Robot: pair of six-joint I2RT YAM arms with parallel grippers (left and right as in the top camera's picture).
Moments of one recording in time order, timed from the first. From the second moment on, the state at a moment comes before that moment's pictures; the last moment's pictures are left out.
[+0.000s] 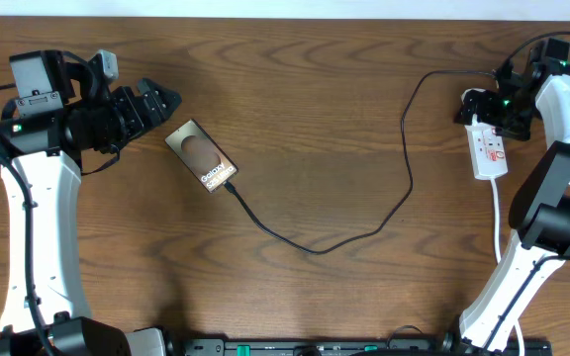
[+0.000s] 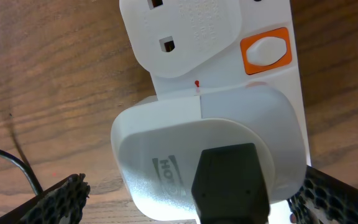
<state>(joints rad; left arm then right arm) 0.24 1.49 1.41 -0.90 0.62 -0.30 -0.32 2.27 1.86 -1.00 -0.23 -0.06</state>
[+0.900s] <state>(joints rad) 0.24 1.49 1.41 -0.91 0.62 -0.29 -0.30 2.27 1.86 -0.99 -0.23 -0.01</state>
